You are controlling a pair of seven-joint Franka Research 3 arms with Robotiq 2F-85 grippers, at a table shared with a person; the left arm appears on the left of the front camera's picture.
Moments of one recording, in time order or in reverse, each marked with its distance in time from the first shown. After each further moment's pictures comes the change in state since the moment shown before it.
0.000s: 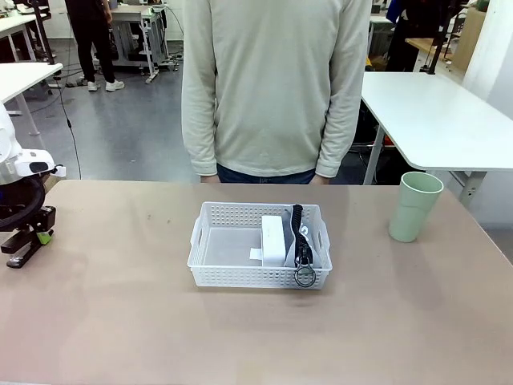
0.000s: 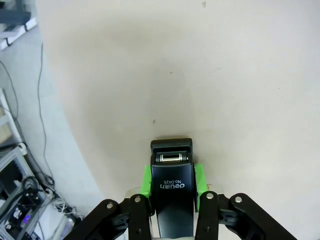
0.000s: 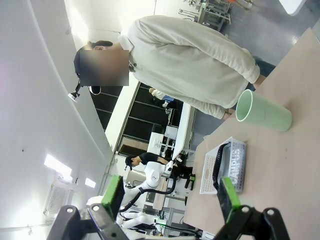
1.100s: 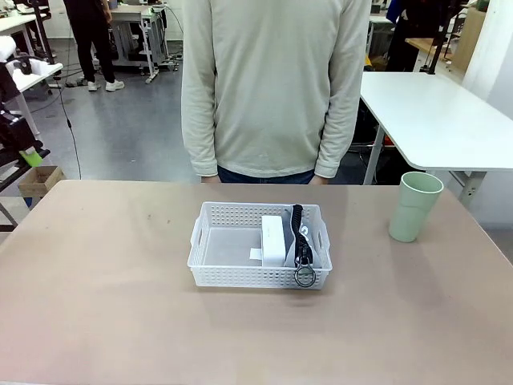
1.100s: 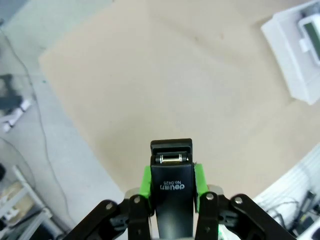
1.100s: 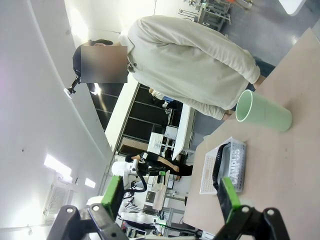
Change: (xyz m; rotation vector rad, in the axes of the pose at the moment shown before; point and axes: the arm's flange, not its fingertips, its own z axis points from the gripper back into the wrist) left arm -0.035 -0.055 0.218 -0.132 -0.210 -0.348; right arm 0.000 0.000 -0.001 -0.001 0.002 0.000
